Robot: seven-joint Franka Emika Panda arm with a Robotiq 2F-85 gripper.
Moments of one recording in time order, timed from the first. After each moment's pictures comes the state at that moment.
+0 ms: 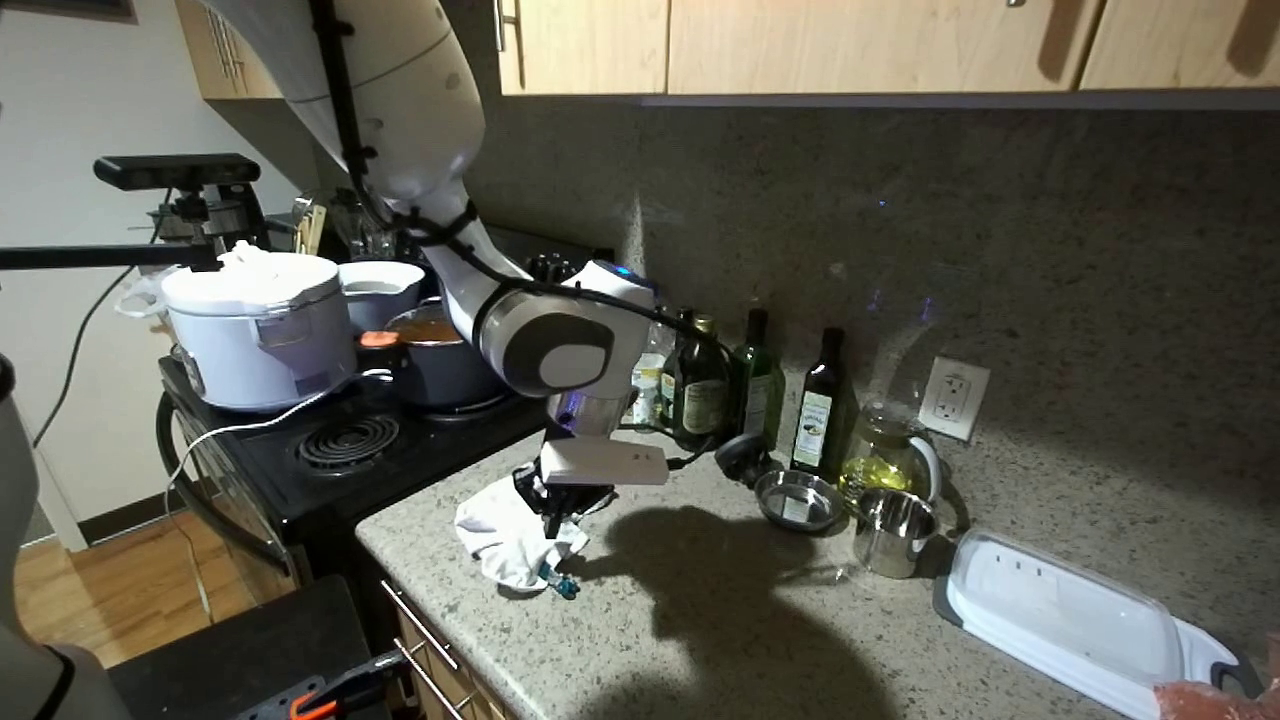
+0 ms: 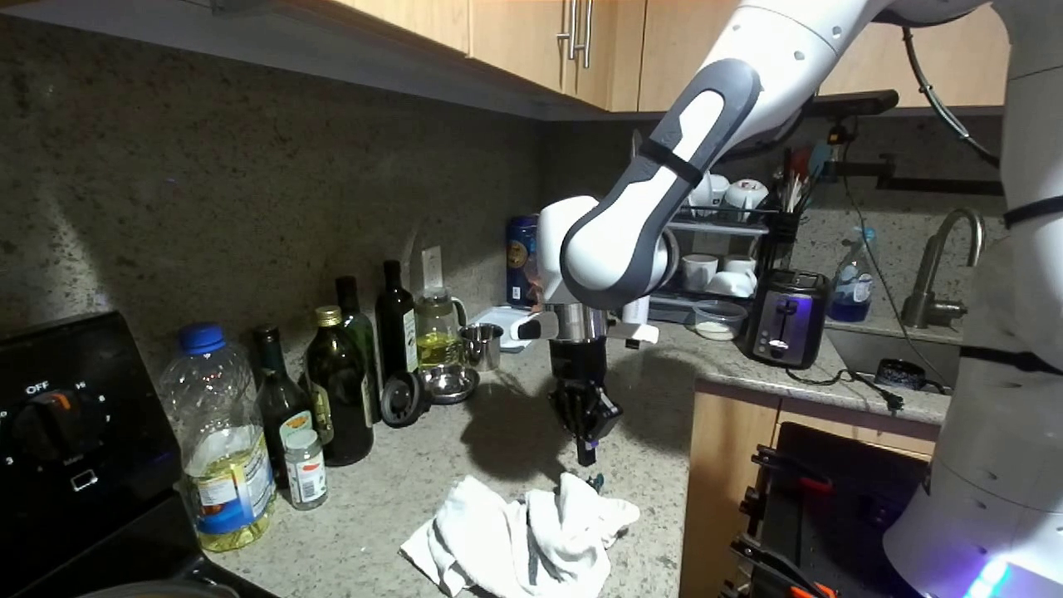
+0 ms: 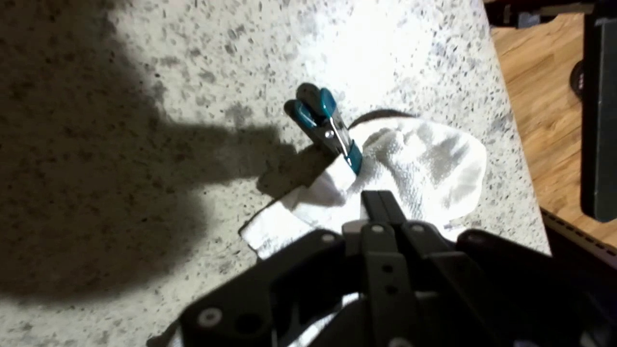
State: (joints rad) arm -0.01 0.19 0.18 -2.46 0.20 2.46 -1.23
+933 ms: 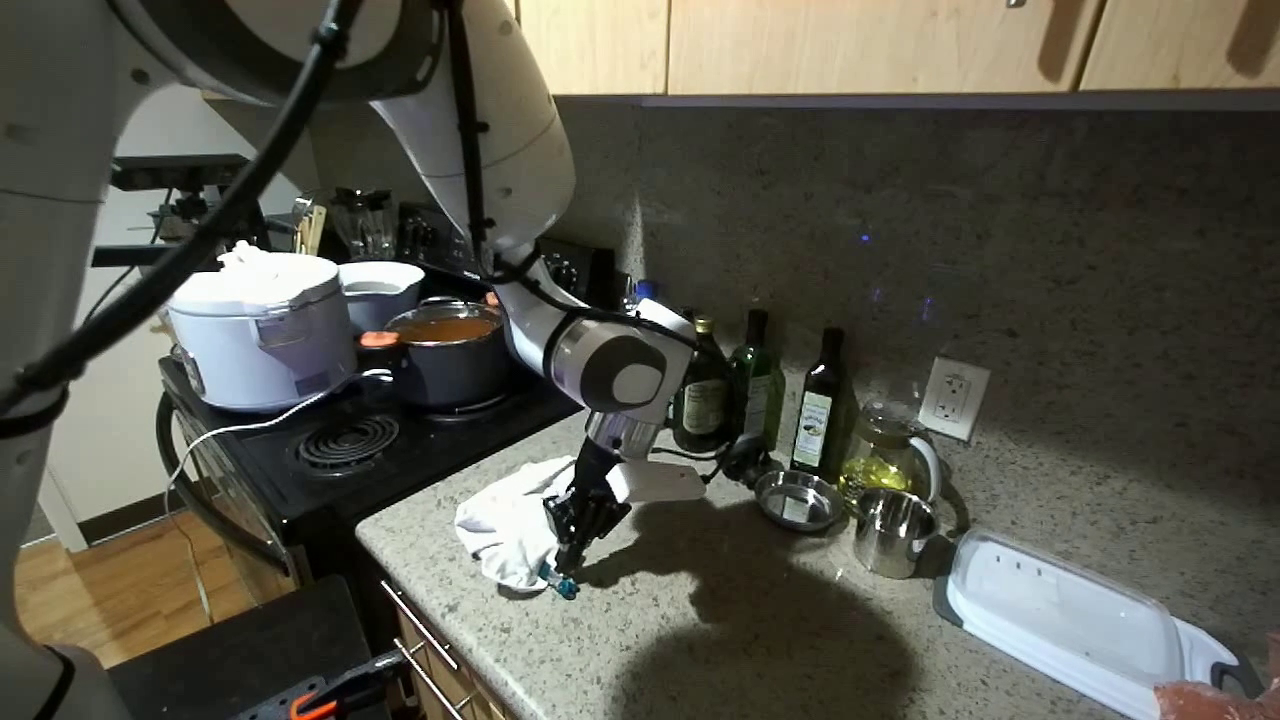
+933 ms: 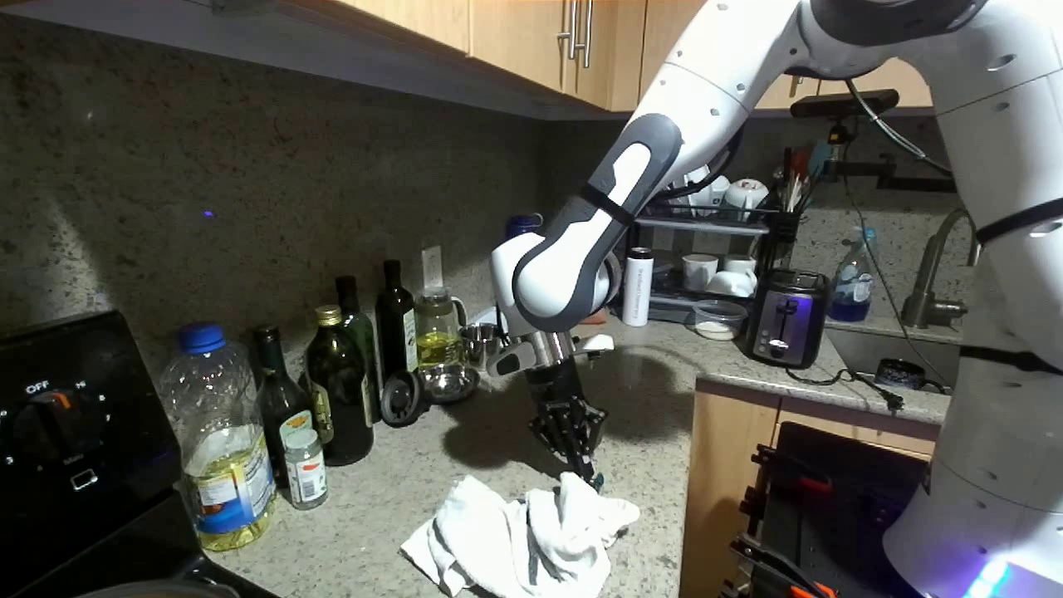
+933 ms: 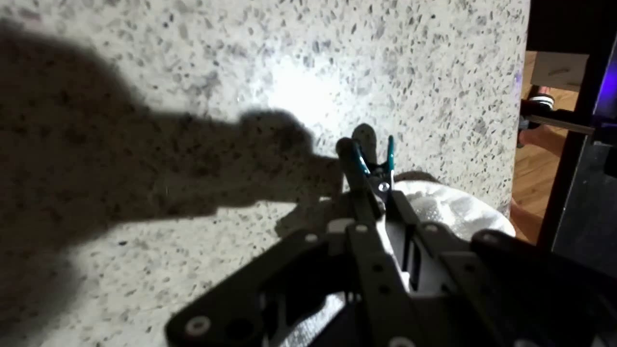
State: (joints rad) arm -0.01 0.44 0.15 -2.20 0.06 2.25 -1.47
